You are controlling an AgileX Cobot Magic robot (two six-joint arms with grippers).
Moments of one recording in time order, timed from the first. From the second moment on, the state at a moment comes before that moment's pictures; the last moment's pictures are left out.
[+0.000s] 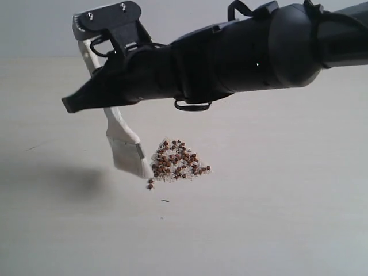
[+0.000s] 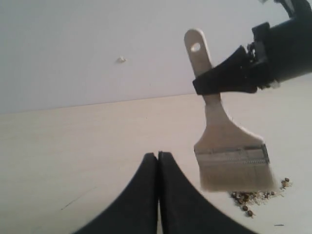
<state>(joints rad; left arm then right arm) -0.52 0.07 0.00 -0.01 0.11 -0.06 0.86 1.89 -1.27 1.74 0.00 -1.59</state>
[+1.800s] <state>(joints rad) -0.52 0.07 0.00 -0.01 0.11 -0.06 1.22 2.02 -0.94 0.98 -0.99 -0.29</state>
